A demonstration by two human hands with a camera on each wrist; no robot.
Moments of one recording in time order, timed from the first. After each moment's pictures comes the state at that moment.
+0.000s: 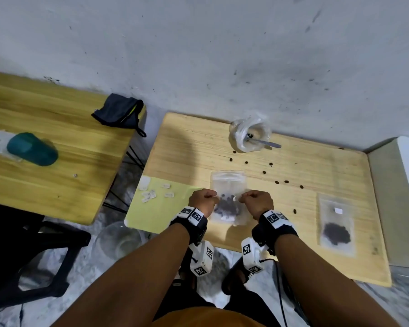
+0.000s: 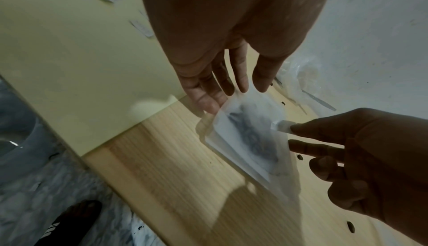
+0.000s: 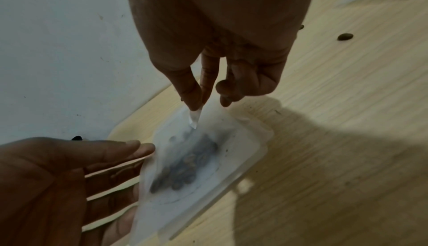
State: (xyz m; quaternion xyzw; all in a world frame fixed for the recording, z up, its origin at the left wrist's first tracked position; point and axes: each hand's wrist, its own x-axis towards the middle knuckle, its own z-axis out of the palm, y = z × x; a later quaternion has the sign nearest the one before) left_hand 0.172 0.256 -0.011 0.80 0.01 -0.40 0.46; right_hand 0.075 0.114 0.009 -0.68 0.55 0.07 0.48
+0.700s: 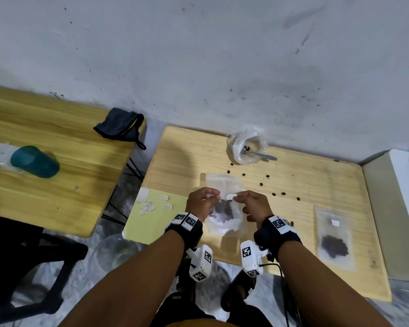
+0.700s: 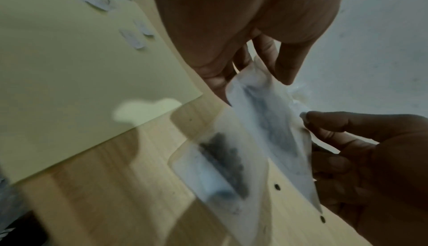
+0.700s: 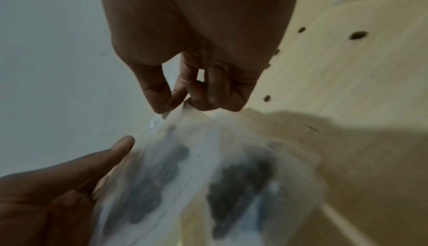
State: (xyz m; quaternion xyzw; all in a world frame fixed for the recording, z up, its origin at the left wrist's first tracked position) left_hand 0.183 0.247 0.020 0.75 -0.03 -0.33 0.58; right_hand 0.089 0.109 0.039 -0.59 0.52 0.02 0.62
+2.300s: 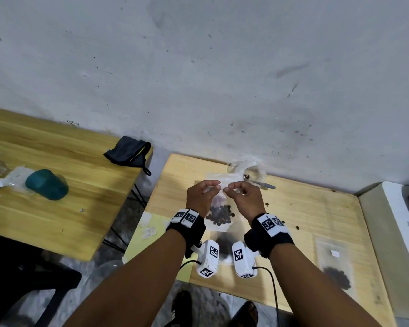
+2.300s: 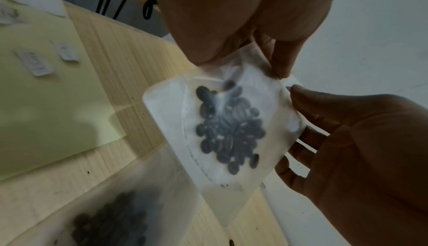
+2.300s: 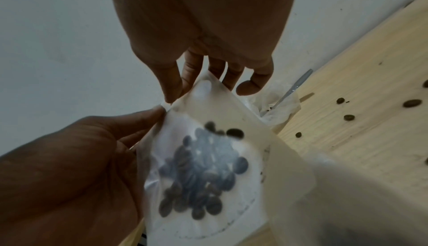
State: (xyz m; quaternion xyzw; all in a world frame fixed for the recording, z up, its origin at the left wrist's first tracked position) left_hand 0.232 0.219 0.079 0.69 -0.04 -0.25 0.68; right_hand 0.151 0.105 0.100 -0.73 0.36 -0.14 0.56
